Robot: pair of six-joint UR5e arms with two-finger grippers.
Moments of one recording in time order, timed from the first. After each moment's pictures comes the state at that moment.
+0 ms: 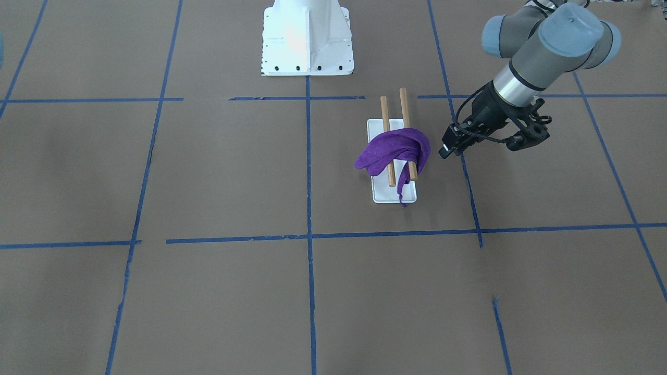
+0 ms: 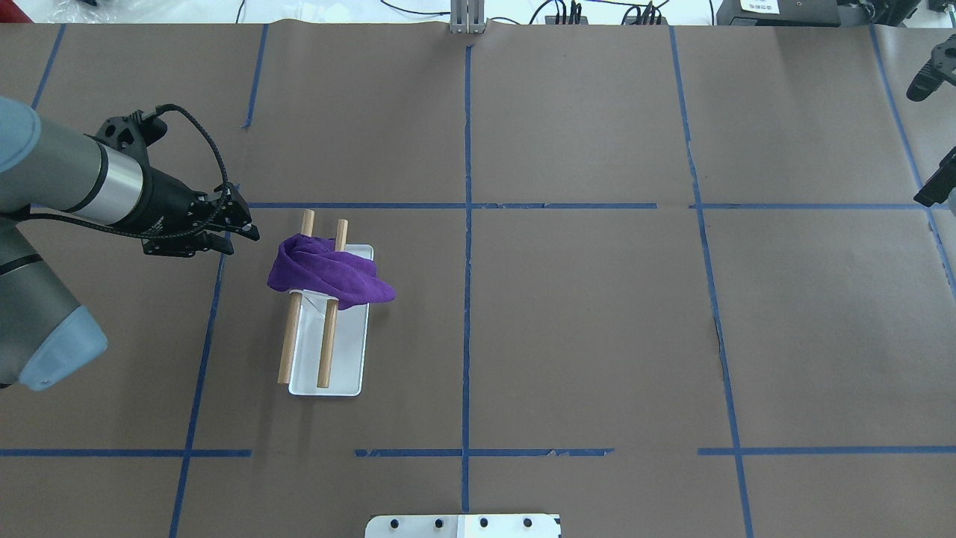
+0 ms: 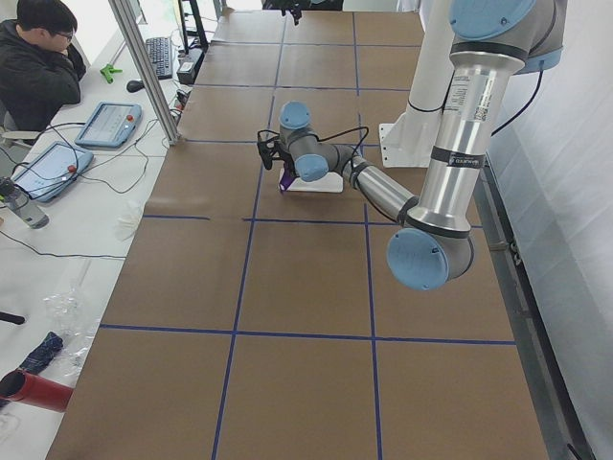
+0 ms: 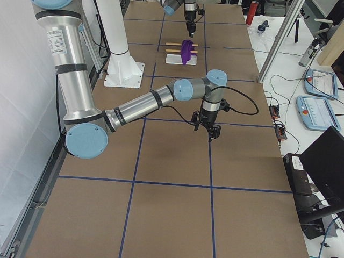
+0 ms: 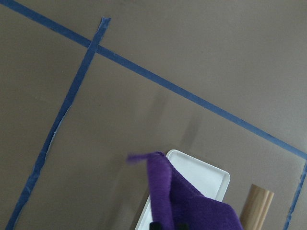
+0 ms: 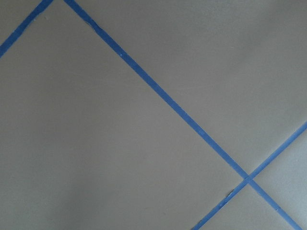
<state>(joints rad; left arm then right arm) -0.83 -1.79 -1.87 -2.06 -2.17 -1.49 1.25 -1.39 1.83 -1.87 2.10 -0.41</state>
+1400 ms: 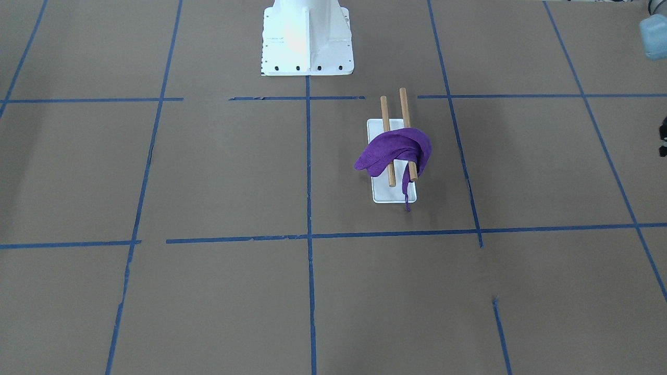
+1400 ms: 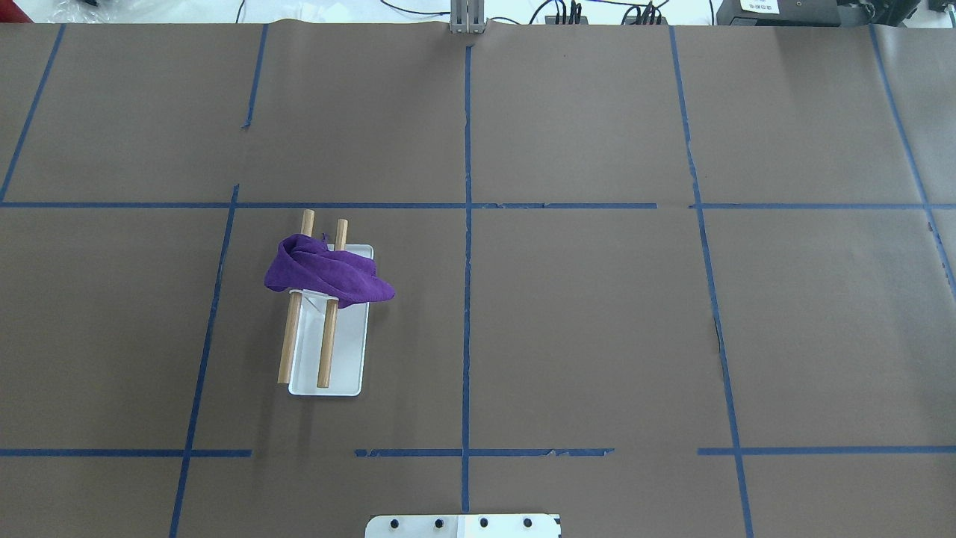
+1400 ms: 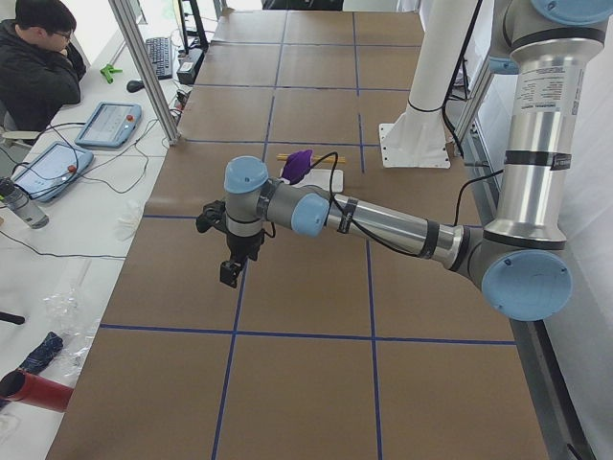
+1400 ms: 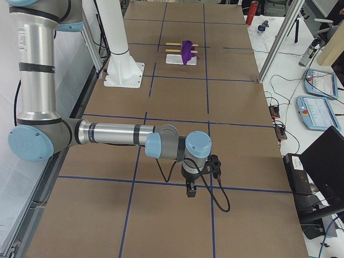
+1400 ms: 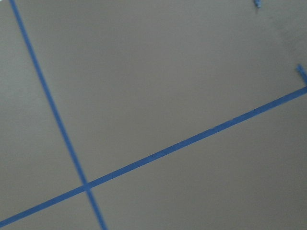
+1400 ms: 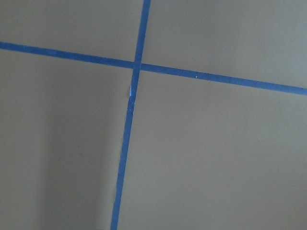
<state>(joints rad) -1.48 -1.61 -1.75 -1.61 -2.18 0.13 1.59 -1.62 1.61 -1.59 2.29 -0.12</state>
